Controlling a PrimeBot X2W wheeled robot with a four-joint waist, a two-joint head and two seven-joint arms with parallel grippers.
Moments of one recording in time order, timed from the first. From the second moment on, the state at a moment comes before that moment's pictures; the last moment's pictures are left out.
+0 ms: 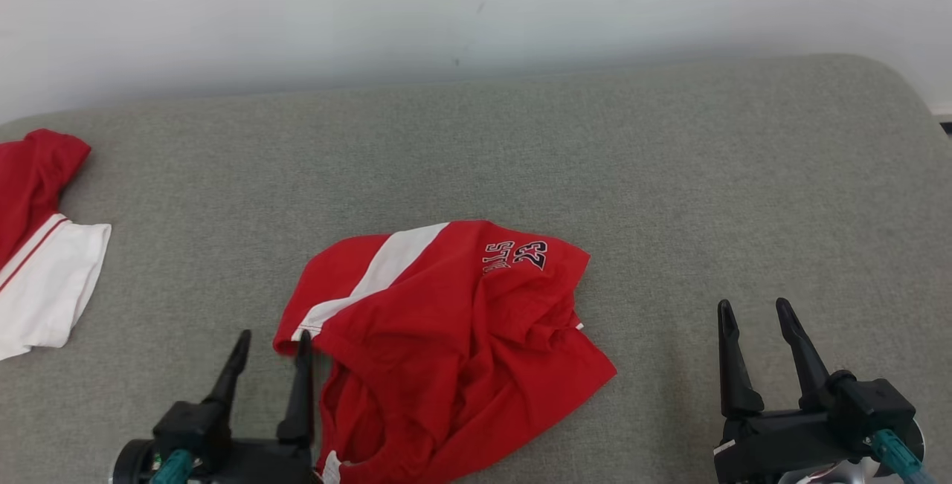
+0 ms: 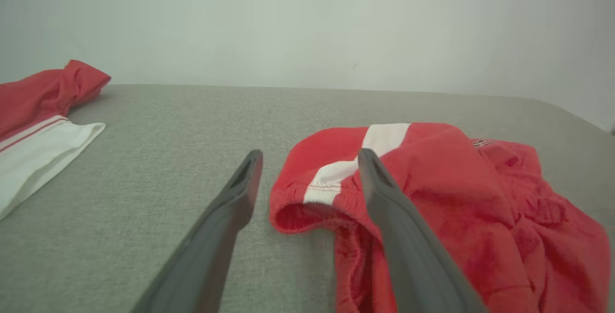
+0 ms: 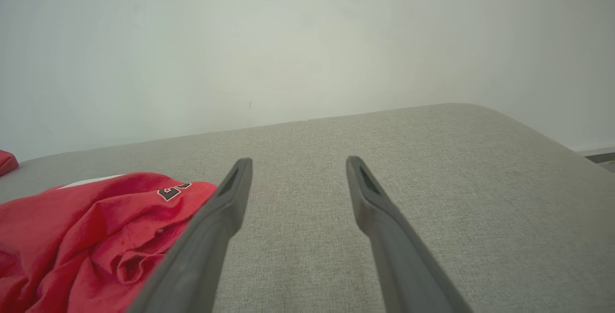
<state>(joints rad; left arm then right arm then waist) -0.13 0.11 -0.07 0.27 -0.23 -0.11 -0.25 -0.08 -0.05 -0.01 0.21 0.17 0.13 -0.26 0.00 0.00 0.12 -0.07</state>
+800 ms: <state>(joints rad) -0.34 0.19 -0.27 0.35 -0.29 -0.13 -0.17 -0.10 -0.05 -0.01 0.19 0.18 0.13 -0.26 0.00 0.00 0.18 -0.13</state>
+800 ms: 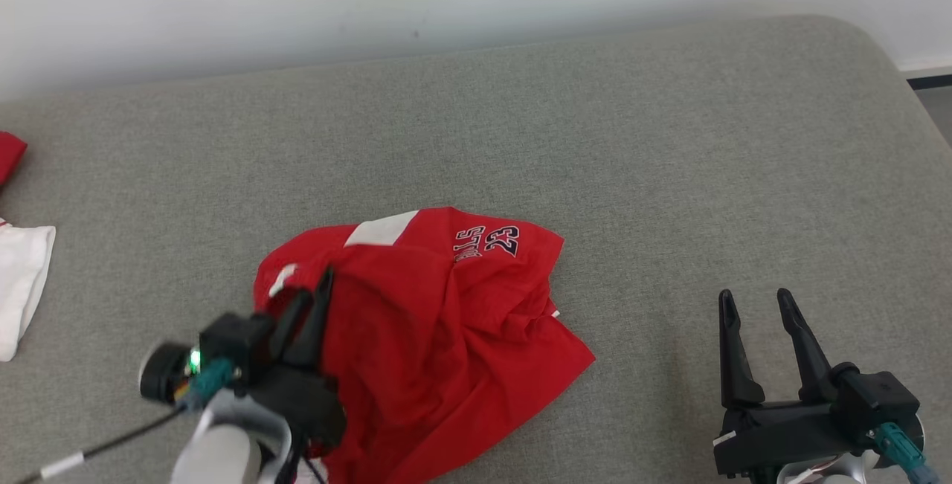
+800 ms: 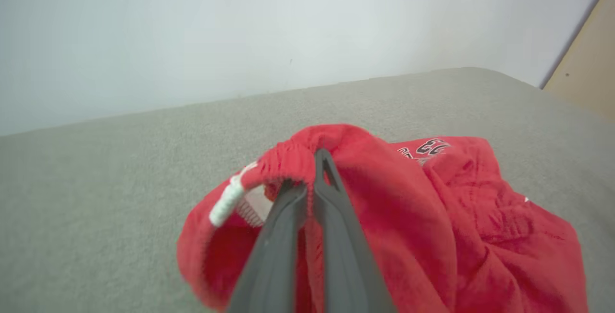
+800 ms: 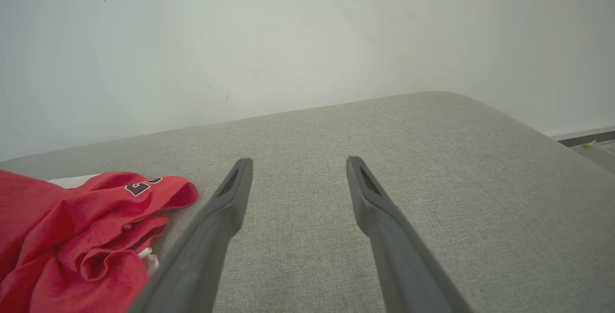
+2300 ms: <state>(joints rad) -0.57 0.37 -0.42 0.59 -0.53 -0.09 -0.25 -0.12 -0.05 -0.01 0.22 0.19 0.13 -0.26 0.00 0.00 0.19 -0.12</state>
